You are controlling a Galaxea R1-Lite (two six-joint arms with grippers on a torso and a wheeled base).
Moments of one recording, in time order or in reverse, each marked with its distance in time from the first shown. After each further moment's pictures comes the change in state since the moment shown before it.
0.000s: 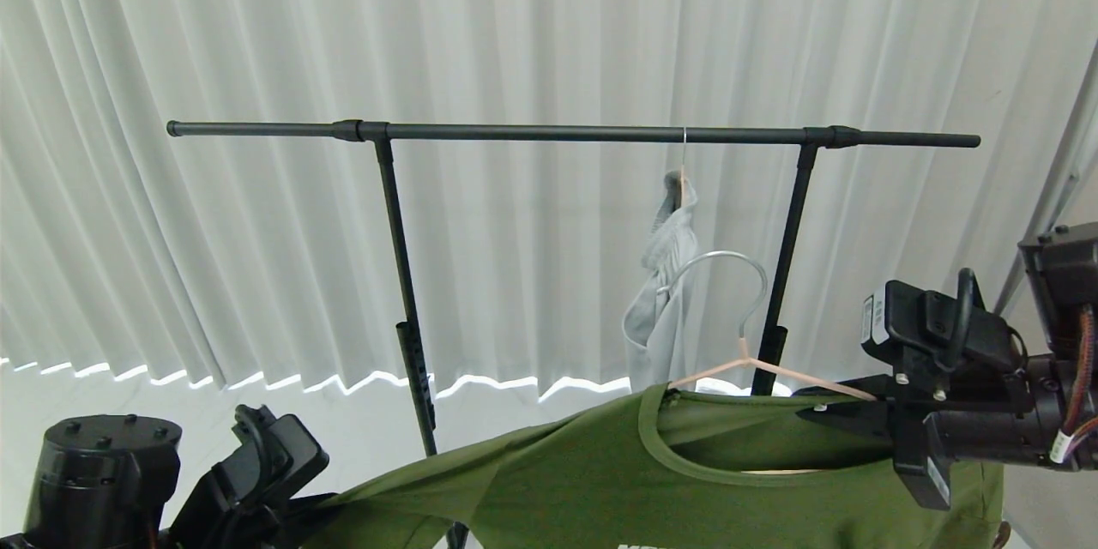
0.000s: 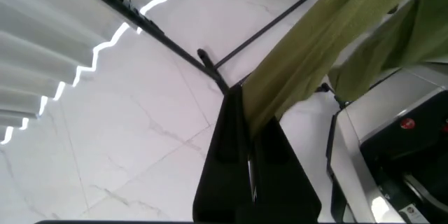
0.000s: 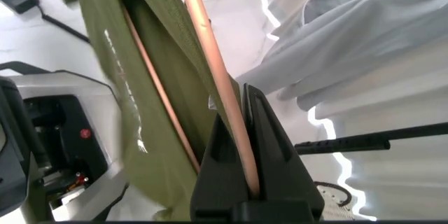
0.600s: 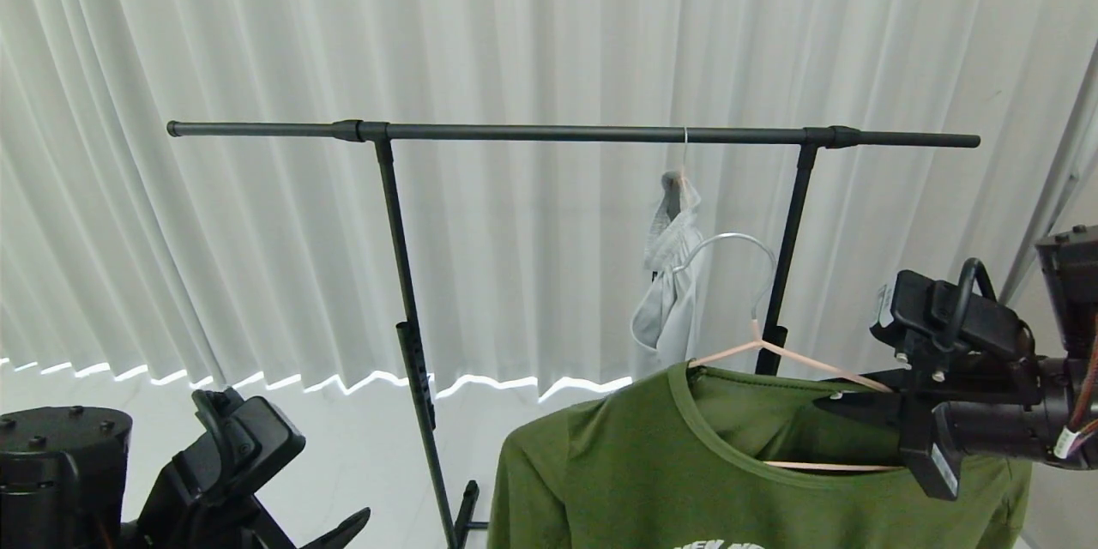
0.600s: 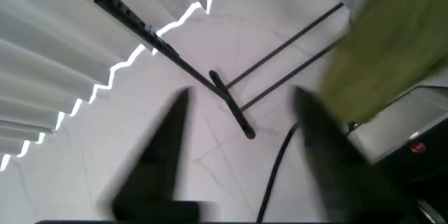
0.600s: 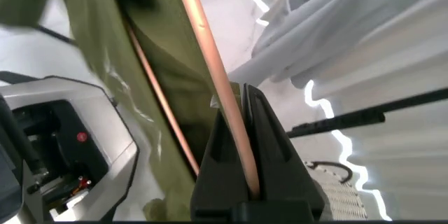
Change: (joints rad) left arm -0.005 -0.097 -0.020 0.001 0.000 -0.007; right arm -0.023 -0.020 0.010 0.001 -0.082 0.067
